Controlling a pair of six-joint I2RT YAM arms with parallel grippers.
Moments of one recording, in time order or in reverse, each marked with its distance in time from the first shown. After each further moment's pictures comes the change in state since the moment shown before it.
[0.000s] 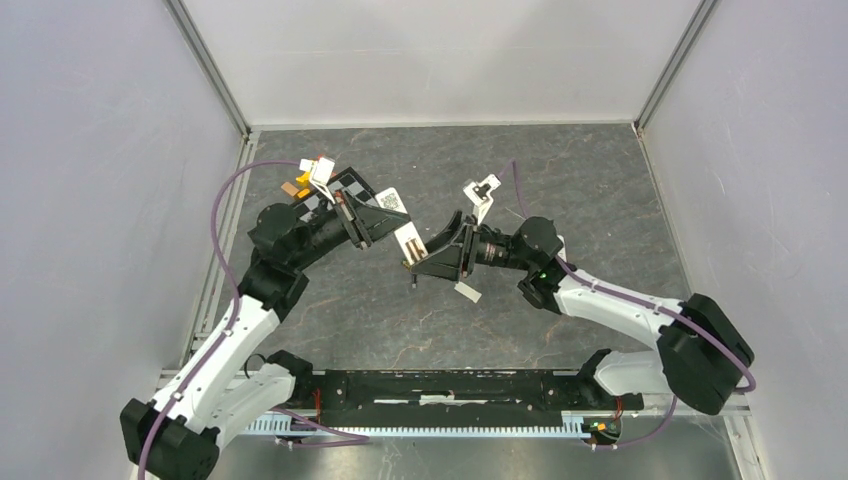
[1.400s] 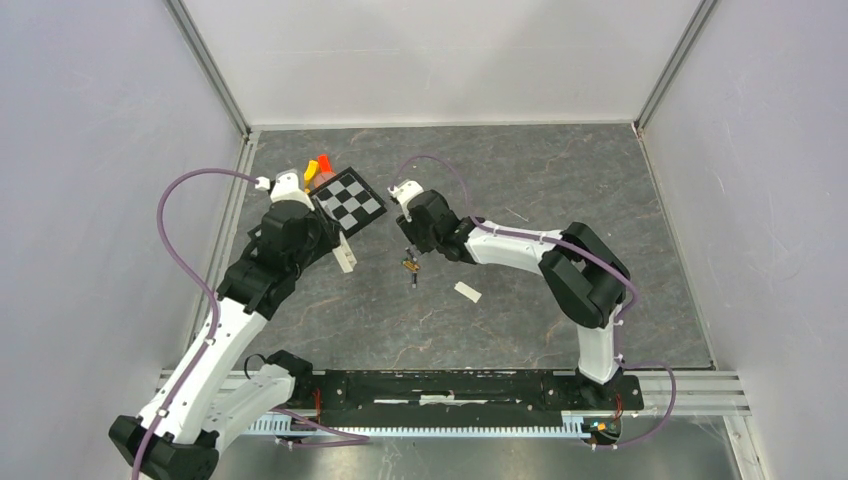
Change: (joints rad) left arm 0.000 -0.025 0.196 -0.858 -0.906 0.408; right arm 0.100 0.636 0.615 -0.964 0.931 -0.944
